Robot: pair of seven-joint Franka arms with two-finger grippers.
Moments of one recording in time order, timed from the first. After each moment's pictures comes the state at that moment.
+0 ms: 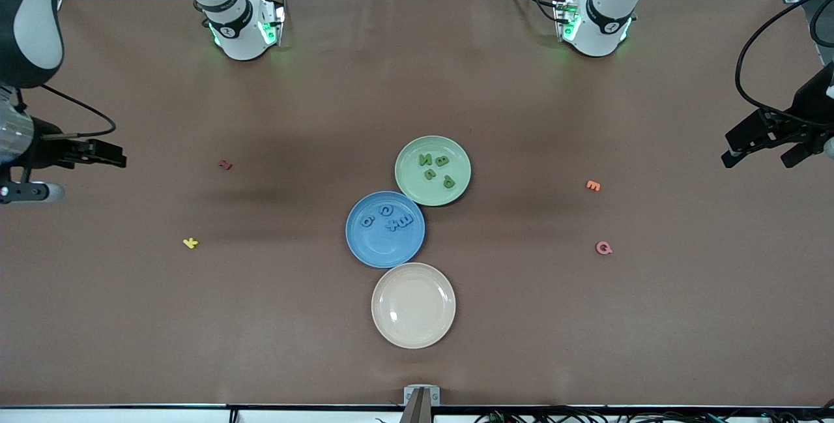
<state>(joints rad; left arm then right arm) -0.07 0.02 0.03 -1.57 -0.06 1.80 -0.04 -0.03 0.15 -0.05 -1.57 -0.05 1.56 -0.09</state>
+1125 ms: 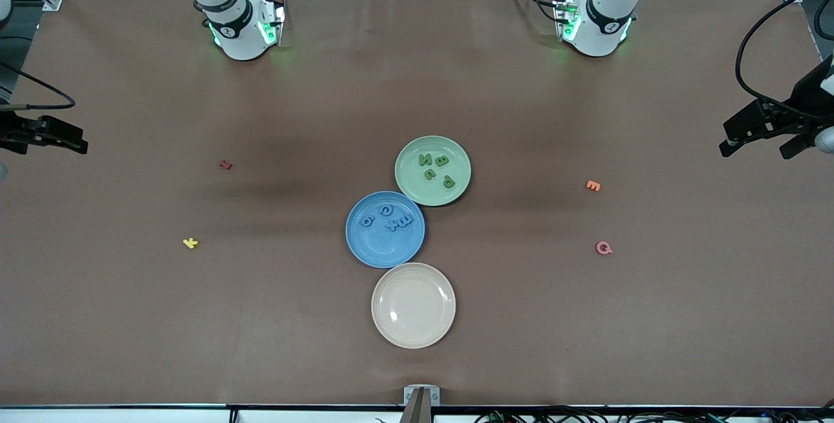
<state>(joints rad) -0.07 0.01 0.03 -1.56 -0.06 1.73 0.00 -0.04 0.15 -0.03 -1.40 -0.06 1.43 -0.09</state>
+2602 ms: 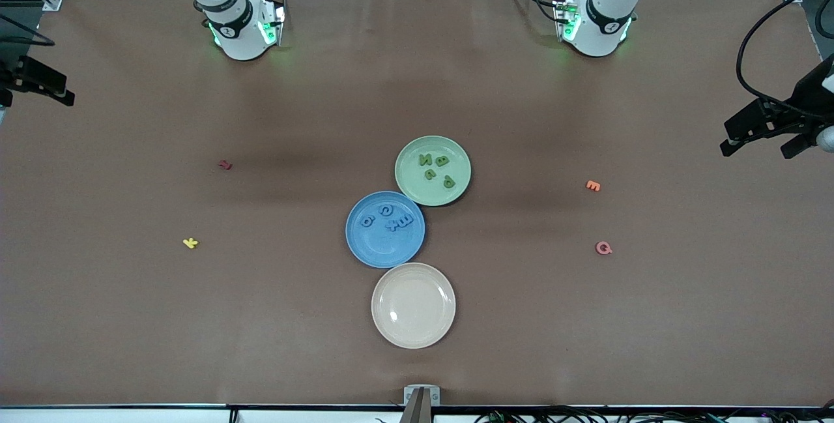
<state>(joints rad) -0.07 0.01 0.03 -1.55 -0.06 1.73 0.00 -0.04 -0.02 -0.03 -1.47 -0.03 1.35 -0.09</state>
